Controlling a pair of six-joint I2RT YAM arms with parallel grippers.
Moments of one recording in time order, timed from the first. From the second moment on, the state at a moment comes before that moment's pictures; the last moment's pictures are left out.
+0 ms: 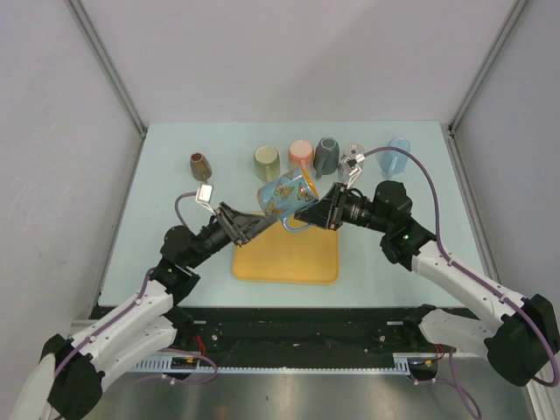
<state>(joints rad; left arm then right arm) -0.58 0.80 0.40 0.58 0.37 -1.18 0.64 1.09 0.78 0.29 -0.60 0.89</state>
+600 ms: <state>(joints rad) -0.54 0.59 0.30 0.32 0.28 -1.07 0.66 1.02 0.80 -0.25 -0.18 0.59</state>
